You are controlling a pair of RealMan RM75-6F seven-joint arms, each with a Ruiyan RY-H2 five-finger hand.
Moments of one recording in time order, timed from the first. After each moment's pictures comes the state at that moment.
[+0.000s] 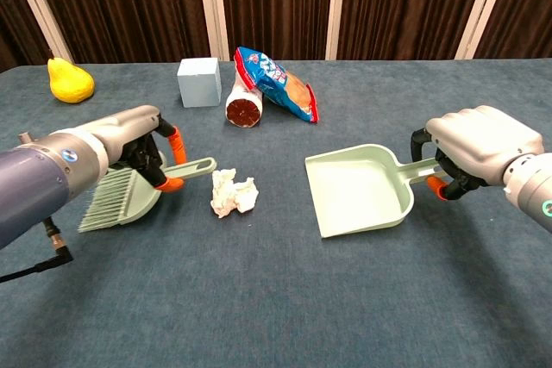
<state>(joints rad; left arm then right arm) -0.76 -1.79 -0.30 -1.58 0.60 1.24 0.65 0.56 -1.73 0.16 -1.39 -1.11 1.20 -0.75</state>
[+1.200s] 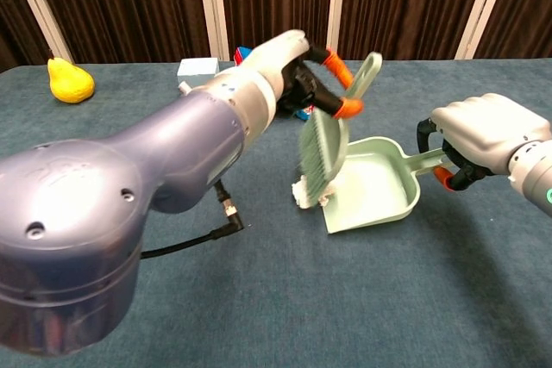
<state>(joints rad) -0.96 -2.08 -0.57 -1.50 0.78 1.17 0.34 0.57 -1.69 0.17 -1.47 -1.05 1.23 -0.85</state>
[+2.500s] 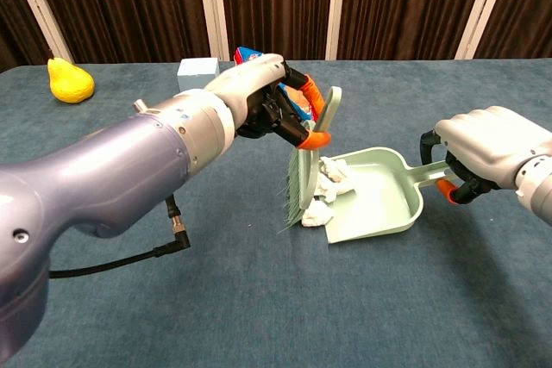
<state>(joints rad) -0.89 -1.96 -0.42 -1.60 0.77 1.15 0.39 0.55 -1.69 0.14 -1.49 -1.05 1.25 -0.83</state>
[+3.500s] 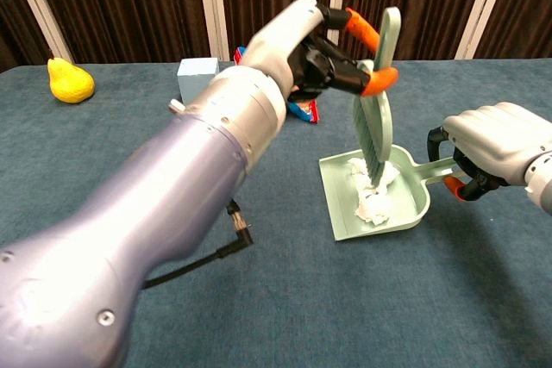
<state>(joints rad) -0.87 -2.12 -0.47 -1.53 1.08 1.25 0.10 0.54 -1.67 0.14 -1.50 -1.05 1.26 -0.83</state>
